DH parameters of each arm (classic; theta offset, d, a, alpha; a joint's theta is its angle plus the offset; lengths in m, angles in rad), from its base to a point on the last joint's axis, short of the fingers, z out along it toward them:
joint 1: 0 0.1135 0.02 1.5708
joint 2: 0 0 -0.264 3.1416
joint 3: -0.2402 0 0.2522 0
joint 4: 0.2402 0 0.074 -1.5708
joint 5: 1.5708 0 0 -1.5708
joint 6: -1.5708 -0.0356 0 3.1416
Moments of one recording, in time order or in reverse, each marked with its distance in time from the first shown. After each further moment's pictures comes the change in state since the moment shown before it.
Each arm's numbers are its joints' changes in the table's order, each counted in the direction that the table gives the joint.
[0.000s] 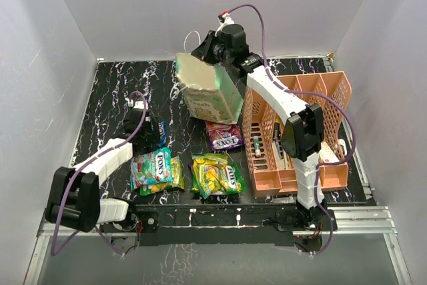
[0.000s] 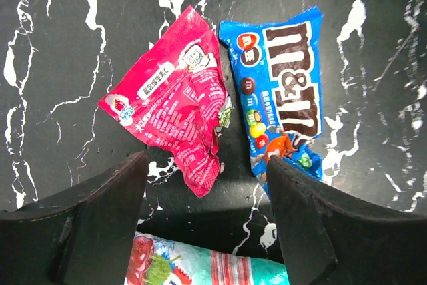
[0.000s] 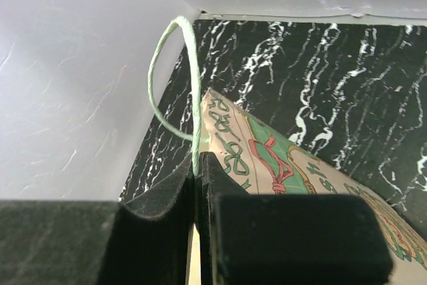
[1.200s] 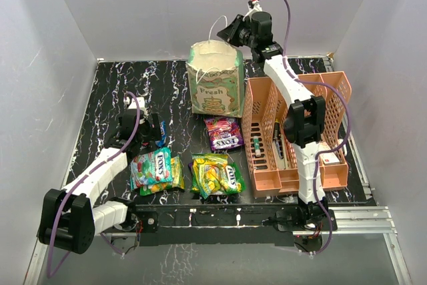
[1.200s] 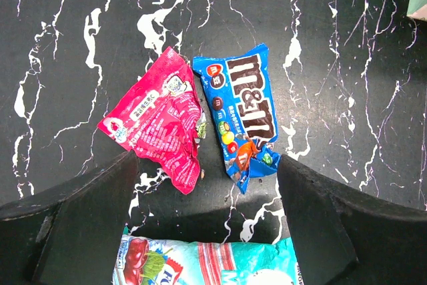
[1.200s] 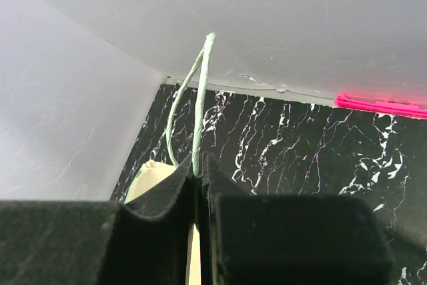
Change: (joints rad) left arm 0.000 0.183 0.039 -0.057 0.059 -0.036; right arm -0.226 -0.196 -0.204 -0.074 -0.116 -0.014
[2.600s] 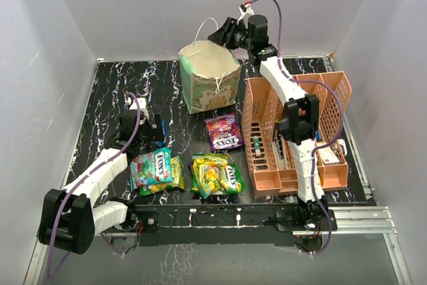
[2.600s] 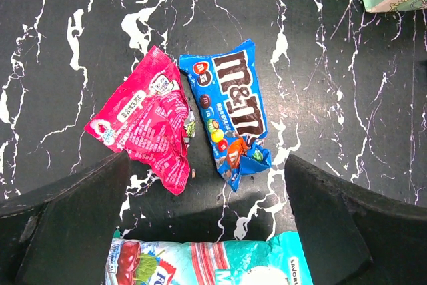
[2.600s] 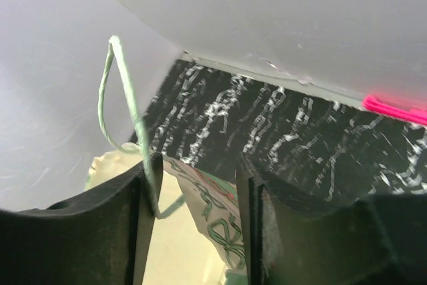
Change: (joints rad) left arm 0.000 0.000 0.012 -0.015 0.042 -0.008; right arm -0.002 -0.093 -0.048 -0.103 -0.172 0.042
